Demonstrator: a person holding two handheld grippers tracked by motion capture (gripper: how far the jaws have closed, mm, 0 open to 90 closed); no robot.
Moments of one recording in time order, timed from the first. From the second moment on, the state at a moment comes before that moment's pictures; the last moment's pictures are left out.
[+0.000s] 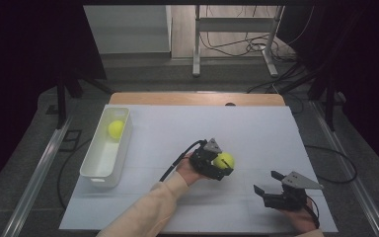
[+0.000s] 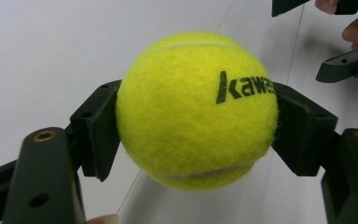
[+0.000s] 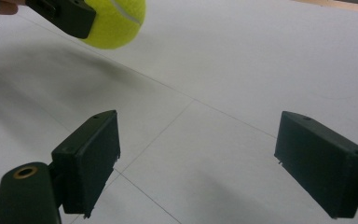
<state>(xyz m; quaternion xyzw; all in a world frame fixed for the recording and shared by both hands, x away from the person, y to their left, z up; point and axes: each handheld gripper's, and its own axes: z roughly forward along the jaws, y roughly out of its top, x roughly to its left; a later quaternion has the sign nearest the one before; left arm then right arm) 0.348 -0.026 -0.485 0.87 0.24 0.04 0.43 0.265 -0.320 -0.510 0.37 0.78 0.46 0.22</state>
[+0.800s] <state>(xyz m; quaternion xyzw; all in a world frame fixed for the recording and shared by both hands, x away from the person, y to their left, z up) 0.346 -0.002 -0.474 0.86 0.25 0.04 0.44 0.265 -0.319 -0.510 0.37 0.78 0.46 0.22</state>
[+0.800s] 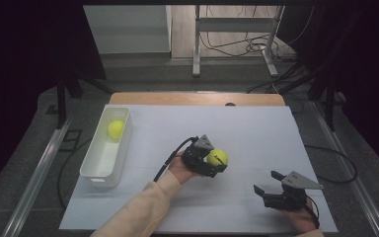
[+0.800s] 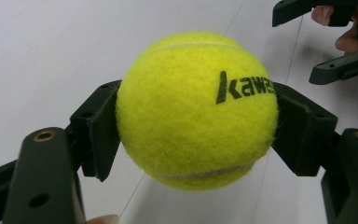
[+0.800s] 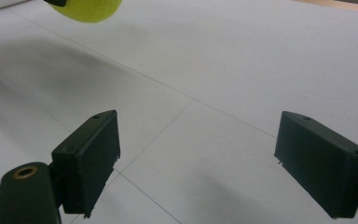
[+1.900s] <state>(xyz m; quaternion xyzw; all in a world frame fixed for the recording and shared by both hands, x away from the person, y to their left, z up) 0.344 0.027 -0.458 0.84 0.27 0.06 0.46 0.265 -0.320 -0.510 0.37 0.78 0.45 0.22</state>
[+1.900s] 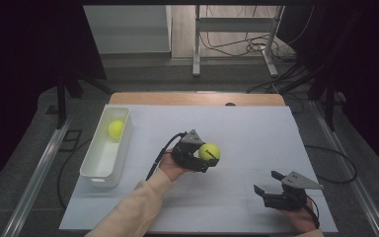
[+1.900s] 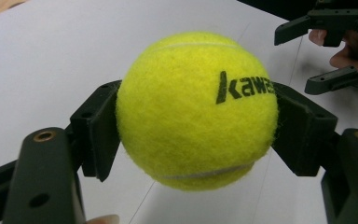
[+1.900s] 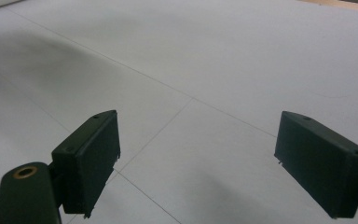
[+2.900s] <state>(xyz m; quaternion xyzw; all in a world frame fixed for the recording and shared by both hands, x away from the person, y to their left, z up) 0.339 0.052 -0.447 0.83 0.28 0.08 0.47 0.265 -0.320 -0.510 0.37 0.78 0.45 0.22</state>
